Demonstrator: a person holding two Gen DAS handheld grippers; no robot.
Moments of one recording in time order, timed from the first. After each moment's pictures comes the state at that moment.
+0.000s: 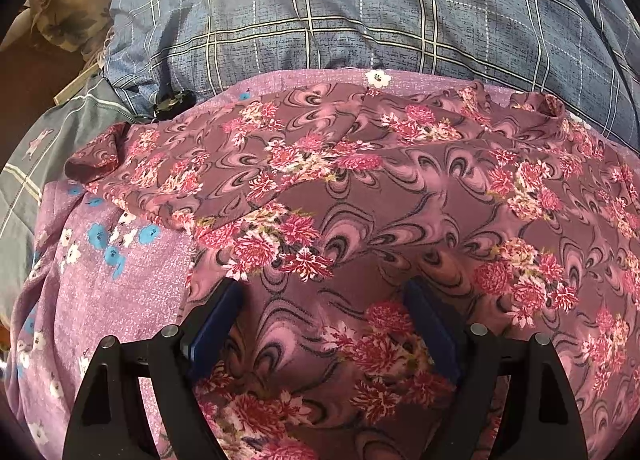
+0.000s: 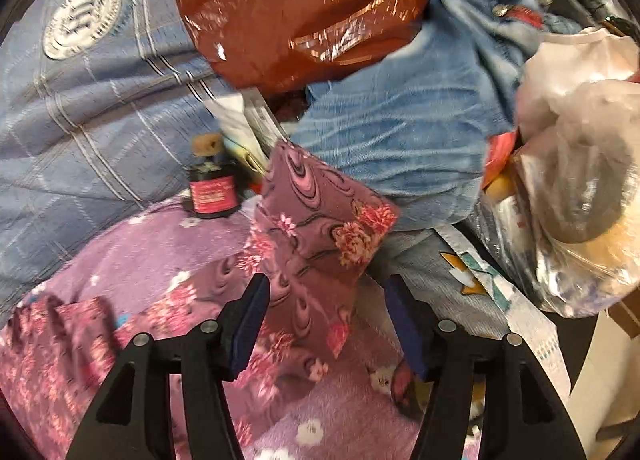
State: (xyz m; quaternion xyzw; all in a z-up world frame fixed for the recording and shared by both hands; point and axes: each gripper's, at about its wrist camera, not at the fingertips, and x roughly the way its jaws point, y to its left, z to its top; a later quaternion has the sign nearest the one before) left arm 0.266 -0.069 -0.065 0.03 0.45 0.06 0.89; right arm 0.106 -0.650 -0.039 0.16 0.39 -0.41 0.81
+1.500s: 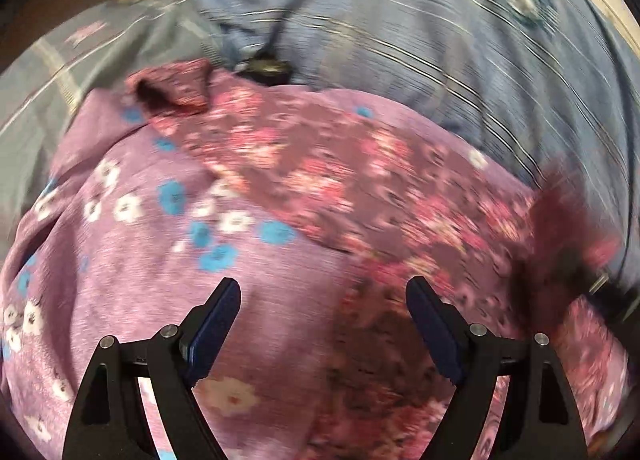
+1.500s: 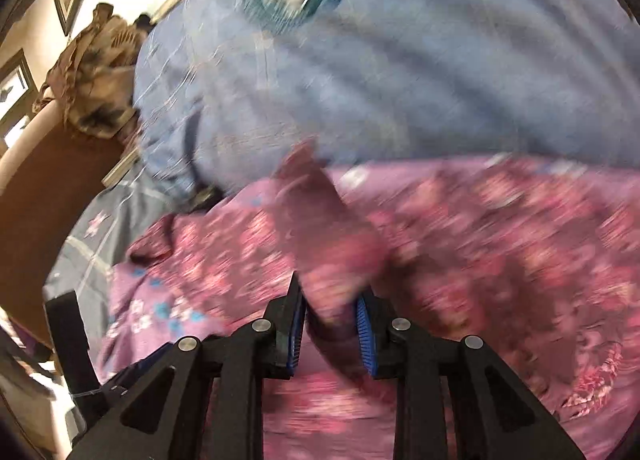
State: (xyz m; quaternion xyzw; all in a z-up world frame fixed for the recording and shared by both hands) left arm 0.262 0.076 -0.037 -0.17 0.44 0.09 0.87; right arm 0.277 -0.168 -0.062 0.13 0.44 0.09 0.89
